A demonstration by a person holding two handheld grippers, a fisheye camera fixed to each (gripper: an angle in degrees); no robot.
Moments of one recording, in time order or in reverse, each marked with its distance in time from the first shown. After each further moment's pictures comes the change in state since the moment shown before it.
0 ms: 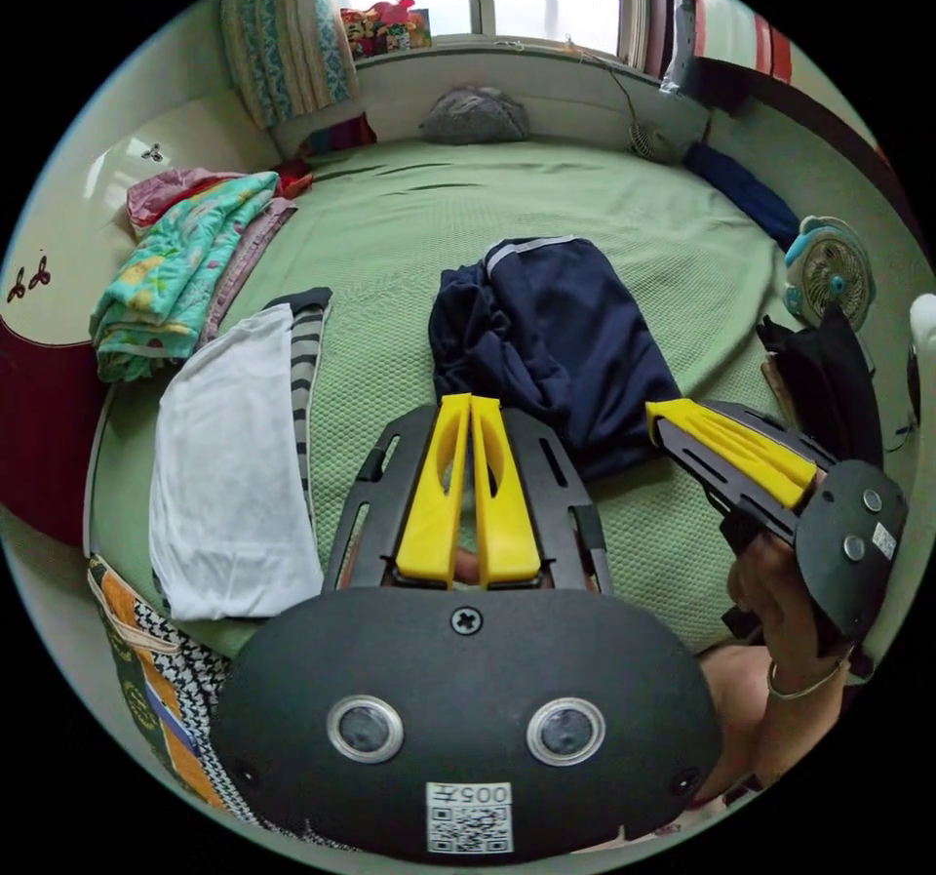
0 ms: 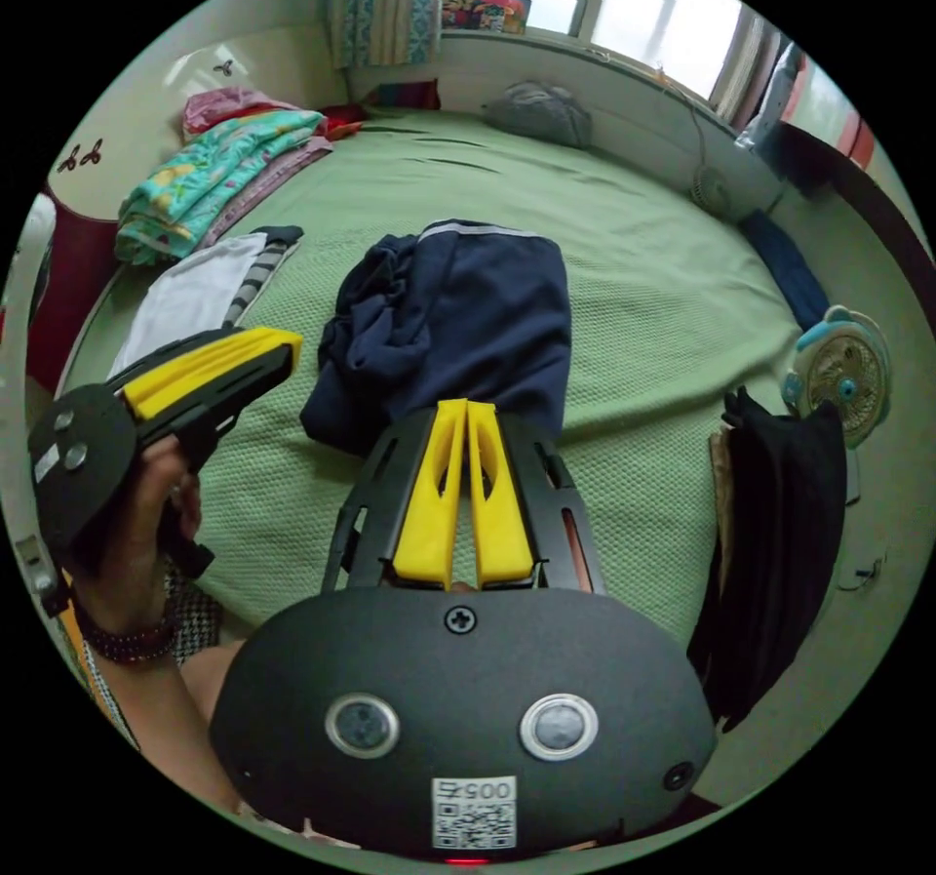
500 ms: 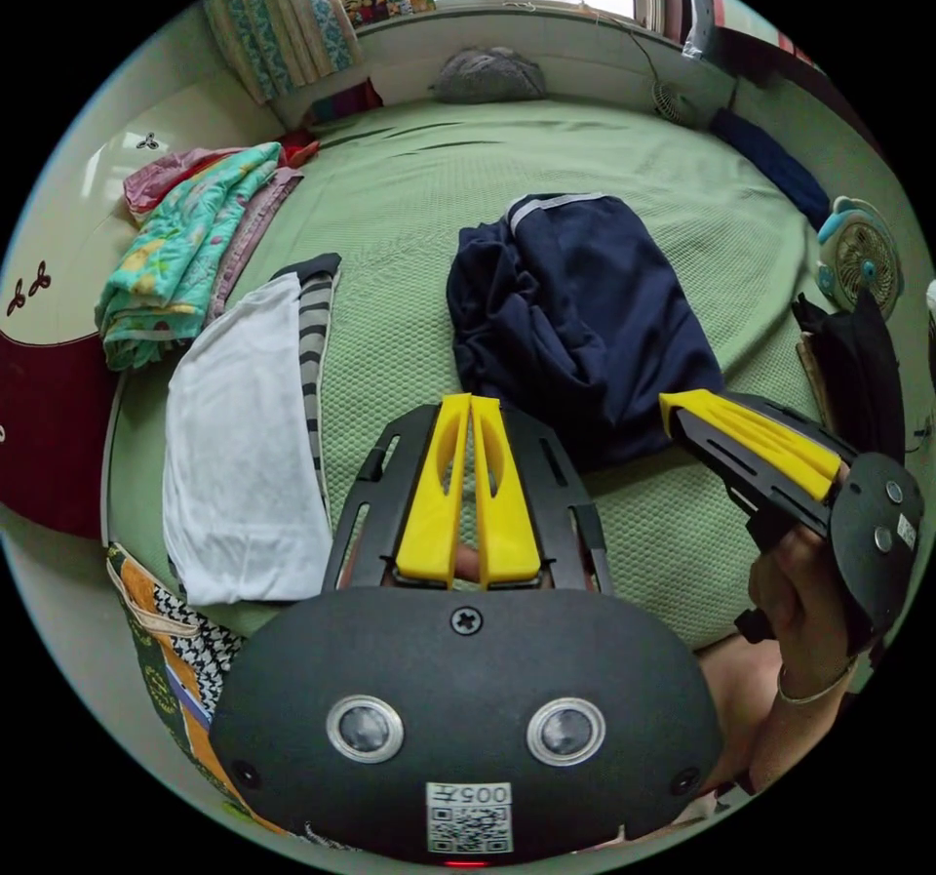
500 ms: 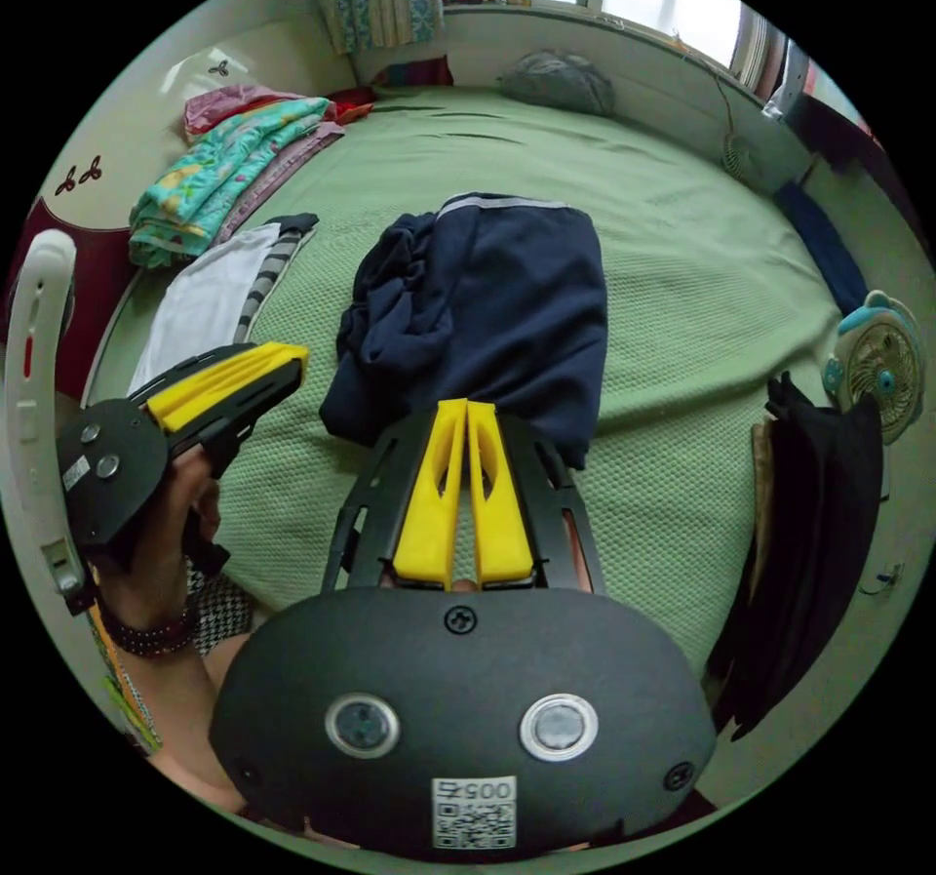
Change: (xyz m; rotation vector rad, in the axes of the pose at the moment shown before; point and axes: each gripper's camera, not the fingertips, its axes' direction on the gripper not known) left arm -0.019 -0.008 0.036 -0.123 -0.016 -0.019; right arm 0.012 -0.009 0.020 -0.096 -0.108 0.013
